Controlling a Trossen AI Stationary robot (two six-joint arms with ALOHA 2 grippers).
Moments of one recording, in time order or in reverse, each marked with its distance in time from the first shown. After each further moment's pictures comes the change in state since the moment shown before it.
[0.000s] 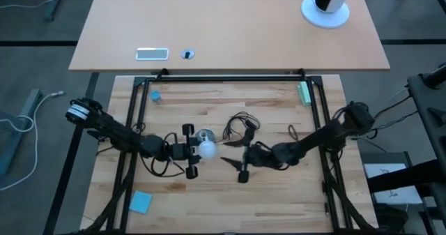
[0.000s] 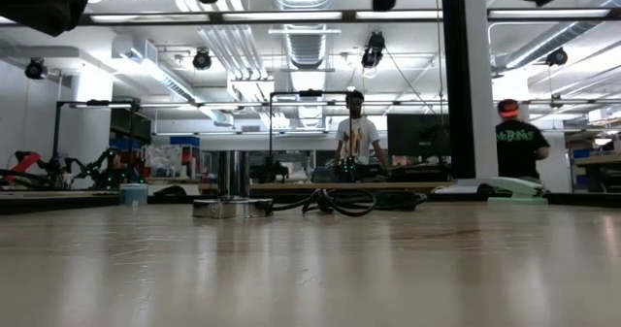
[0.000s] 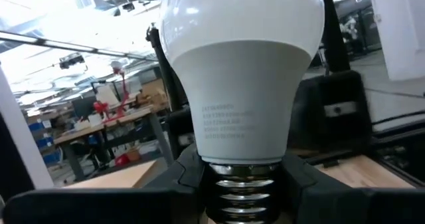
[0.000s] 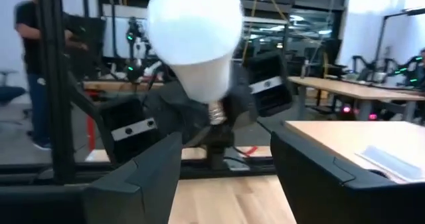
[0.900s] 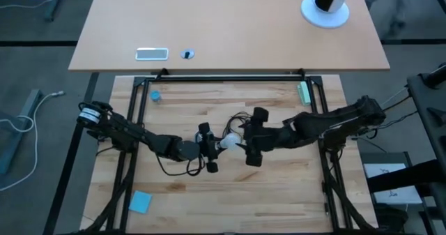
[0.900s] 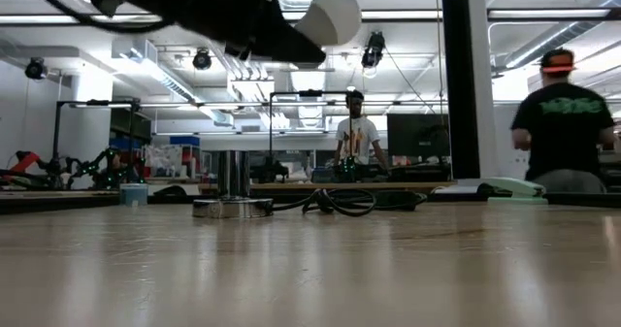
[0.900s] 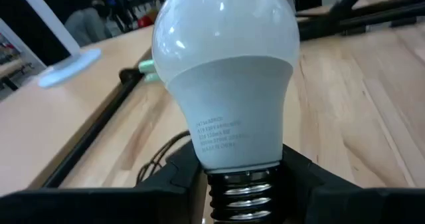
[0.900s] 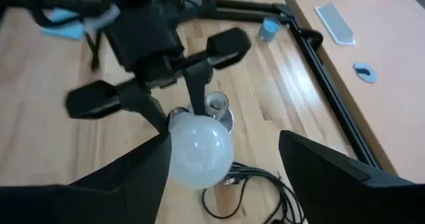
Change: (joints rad) left arm 0.085 0.161 0.289 -0.732 -0.194 -0.284; right arm -0.060 -0.199 0.673 -1.797 -0.010 0.301
